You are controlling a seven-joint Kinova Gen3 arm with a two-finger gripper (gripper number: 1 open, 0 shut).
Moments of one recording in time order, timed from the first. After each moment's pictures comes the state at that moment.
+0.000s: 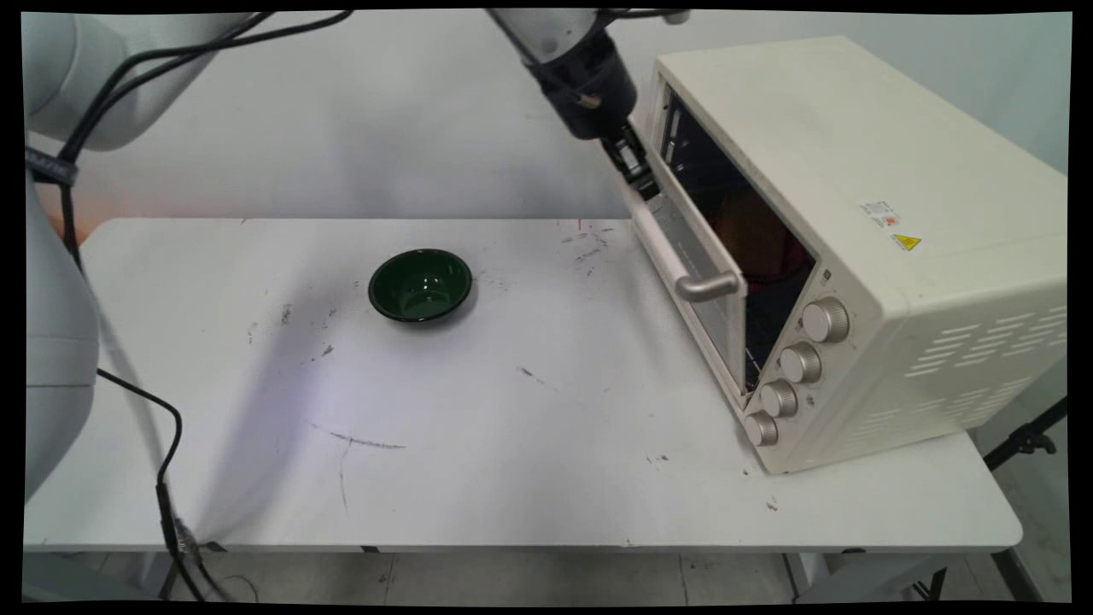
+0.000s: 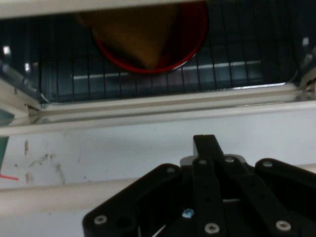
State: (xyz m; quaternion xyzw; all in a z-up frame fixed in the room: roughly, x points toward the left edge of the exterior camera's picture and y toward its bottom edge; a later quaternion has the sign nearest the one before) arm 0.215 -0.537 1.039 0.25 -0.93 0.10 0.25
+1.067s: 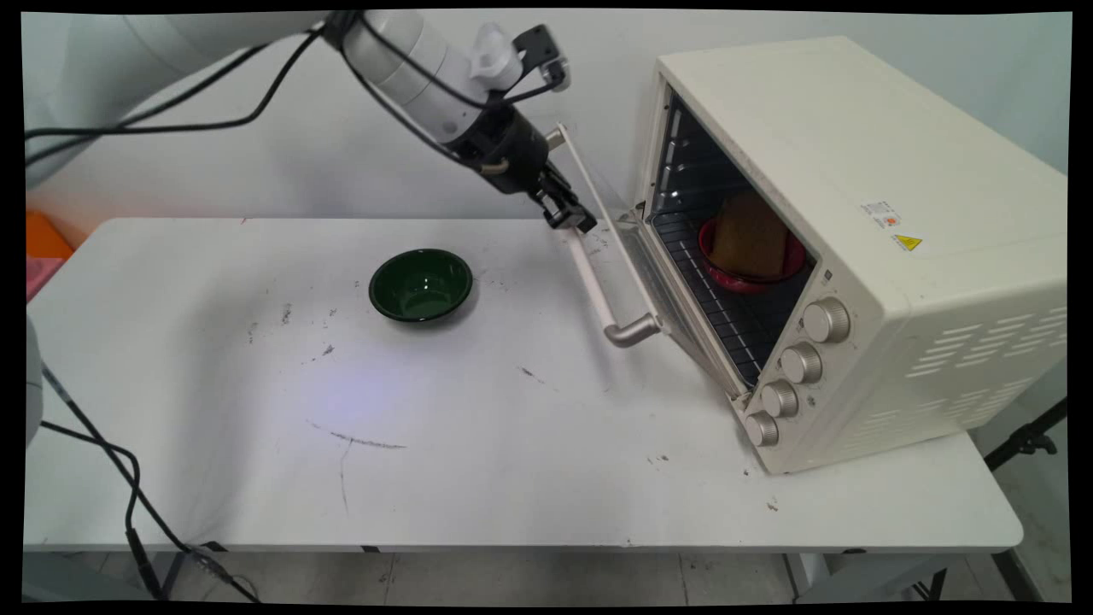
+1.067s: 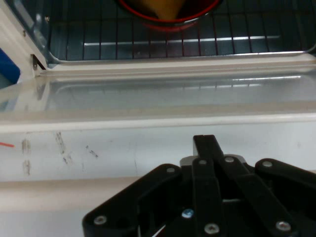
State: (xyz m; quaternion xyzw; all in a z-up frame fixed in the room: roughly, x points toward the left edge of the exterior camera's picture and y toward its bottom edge) arm 0.306 -0.504 0.963 0.27 -0.91 0.11 0.31
